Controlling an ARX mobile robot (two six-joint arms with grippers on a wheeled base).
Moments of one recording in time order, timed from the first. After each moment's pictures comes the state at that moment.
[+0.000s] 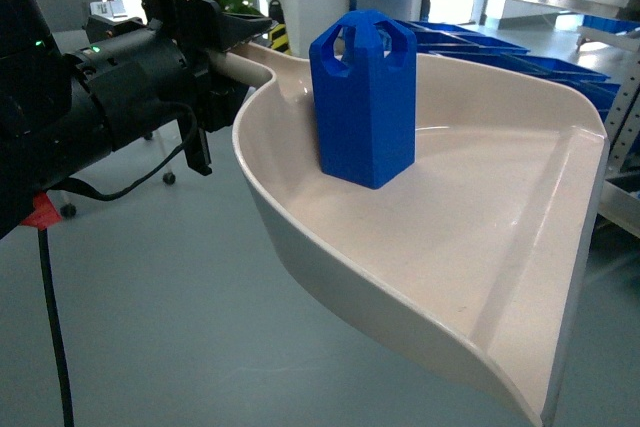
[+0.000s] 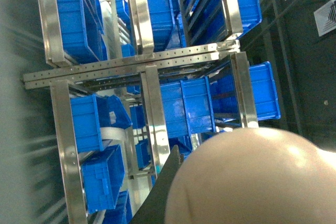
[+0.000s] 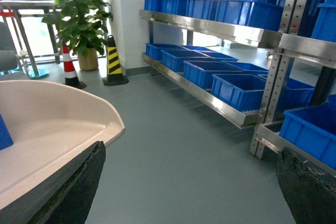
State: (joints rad) left arm -0.25 2.00 0.87 1.28 0.33 -1.48; right arm 0.33 0.63 0.07 0.64 0.39 -0.01
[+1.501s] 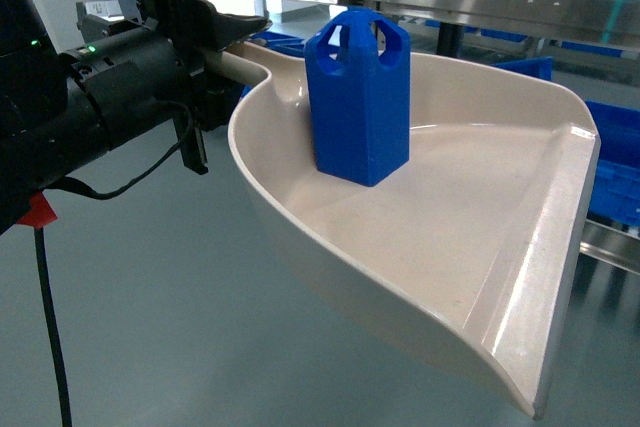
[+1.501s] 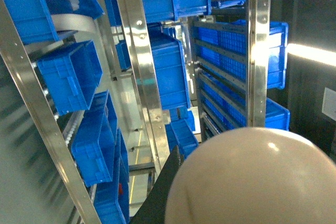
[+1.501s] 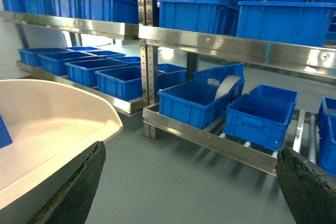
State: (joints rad) left arm -0.25 2.00 0.87 1.28 0.33 -1.48; right arm 0.33 0.63 0.07 0.64 0.39 -0.01
